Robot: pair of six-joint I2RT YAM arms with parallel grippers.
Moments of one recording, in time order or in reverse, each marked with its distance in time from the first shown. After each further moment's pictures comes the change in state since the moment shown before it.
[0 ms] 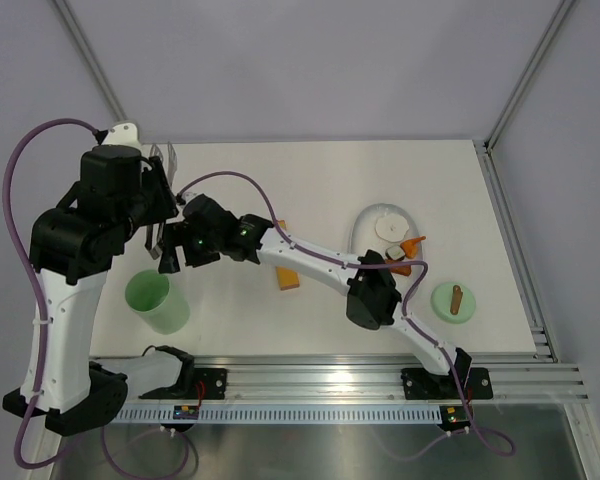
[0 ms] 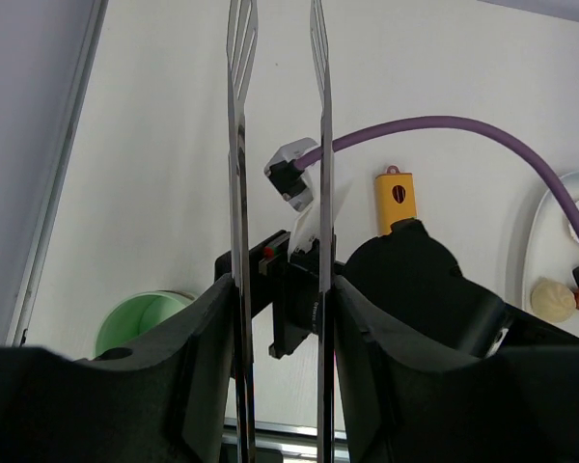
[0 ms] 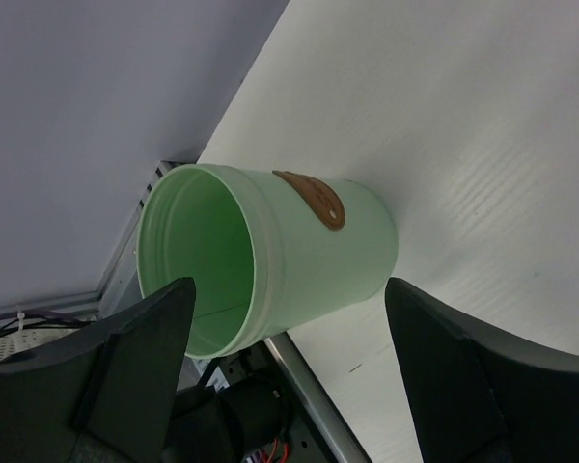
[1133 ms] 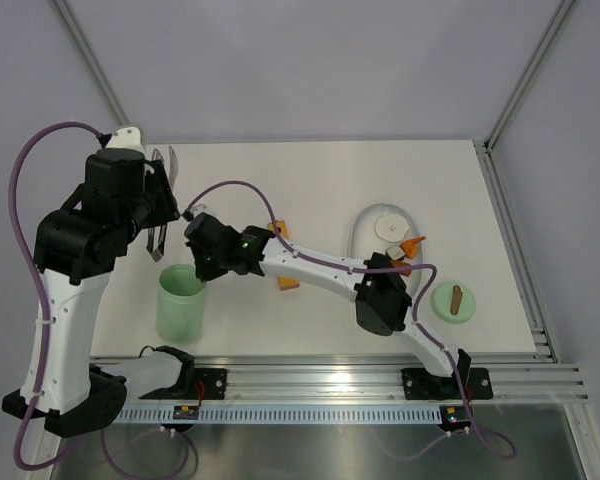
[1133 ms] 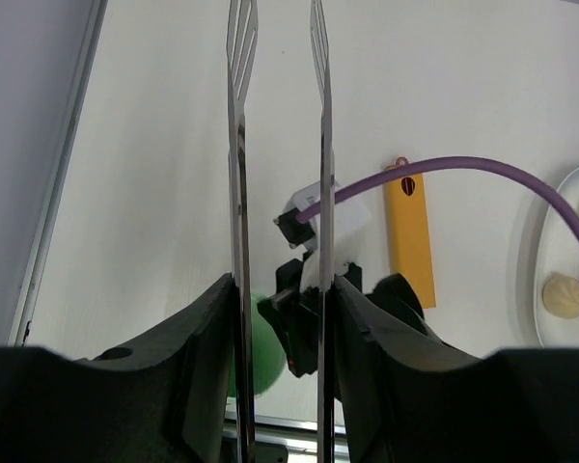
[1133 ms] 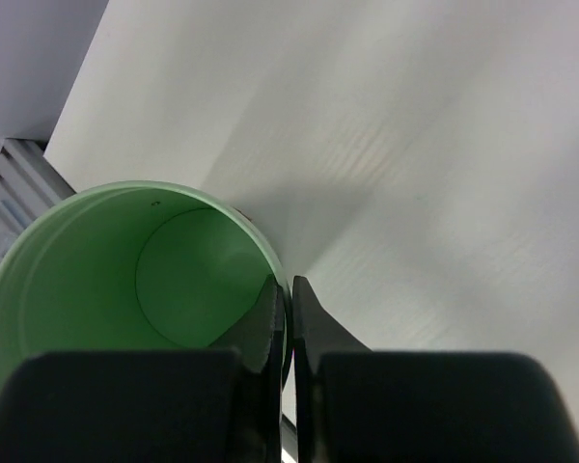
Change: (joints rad) left arm 0.000 -0.023 -0.053 0.007 -0.004 0.000; right arm 0.060 -0.052 -0.122 -0.107 0.215 -0.086
